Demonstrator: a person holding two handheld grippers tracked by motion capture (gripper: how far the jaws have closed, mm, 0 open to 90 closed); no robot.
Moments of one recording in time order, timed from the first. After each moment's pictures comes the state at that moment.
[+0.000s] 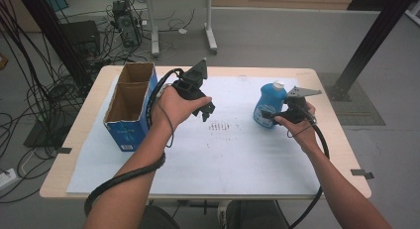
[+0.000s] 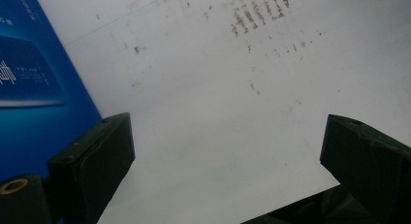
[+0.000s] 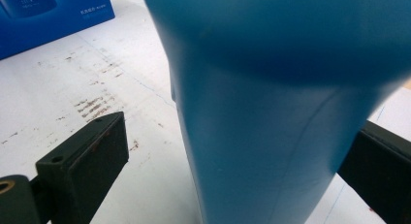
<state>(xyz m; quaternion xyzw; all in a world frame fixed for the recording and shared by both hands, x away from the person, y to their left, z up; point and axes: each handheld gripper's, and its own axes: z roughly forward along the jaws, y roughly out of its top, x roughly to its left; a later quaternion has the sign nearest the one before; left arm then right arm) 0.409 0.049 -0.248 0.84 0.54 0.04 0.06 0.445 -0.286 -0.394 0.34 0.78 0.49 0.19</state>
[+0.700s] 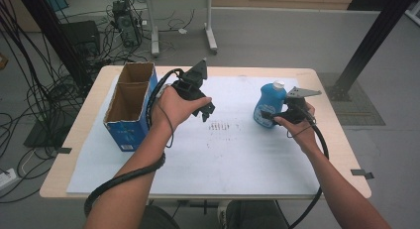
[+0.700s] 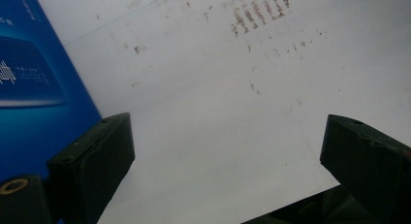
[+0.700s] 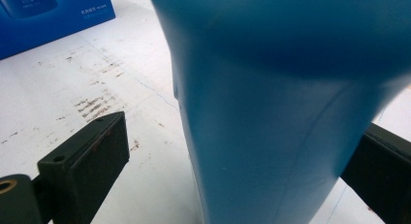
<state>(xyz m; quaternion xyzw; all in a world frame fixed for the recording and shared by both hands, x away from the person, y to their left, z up) 0.409 0.049 -0.249 0.84 0.54 0.05 0.06 0.445 -0.285 -0.396 0.34 0.78 0.49 0.19</state>
